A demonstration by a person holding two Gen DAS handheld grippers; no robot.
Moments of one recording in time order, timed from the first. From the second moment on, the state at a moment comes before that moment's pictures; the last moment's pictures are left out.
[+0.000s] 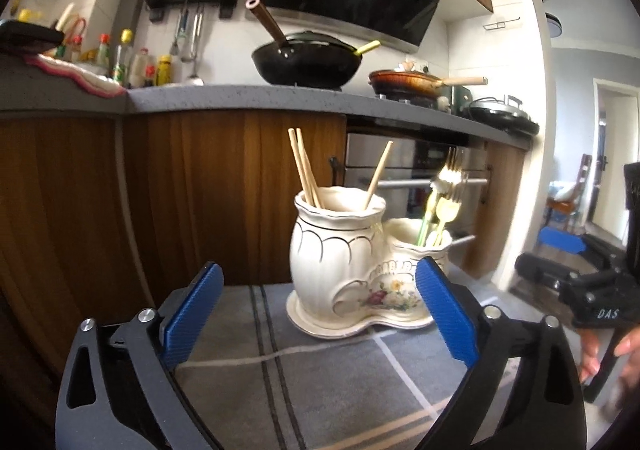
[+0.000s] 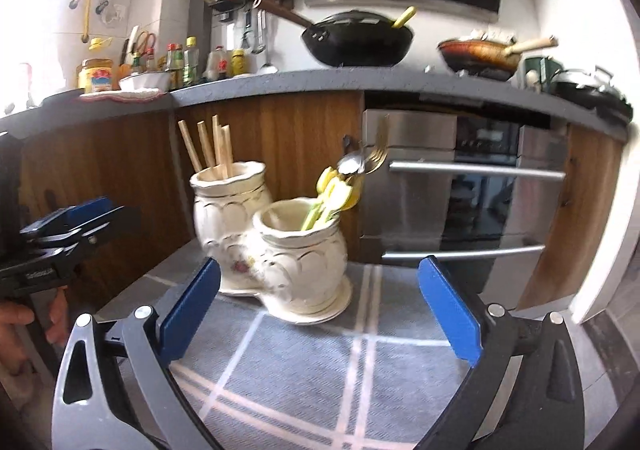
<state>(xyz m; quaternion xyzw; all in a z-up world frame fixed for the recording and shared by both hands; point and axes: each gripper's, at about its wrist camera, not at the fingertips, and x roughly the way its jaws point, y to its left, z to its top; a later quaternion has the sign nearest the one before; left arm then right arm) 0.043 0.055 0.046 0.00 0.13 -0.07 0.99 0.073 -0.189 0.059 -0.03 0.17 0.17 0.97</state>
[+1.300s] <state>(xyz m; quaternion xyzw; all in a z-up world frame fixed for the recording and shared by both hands) 0.040 0.053 0.025 0.01 0.11 -0.03 0.99 0.052 -0.185 0.044 -0.05 0.07 0.15 0.98</state>
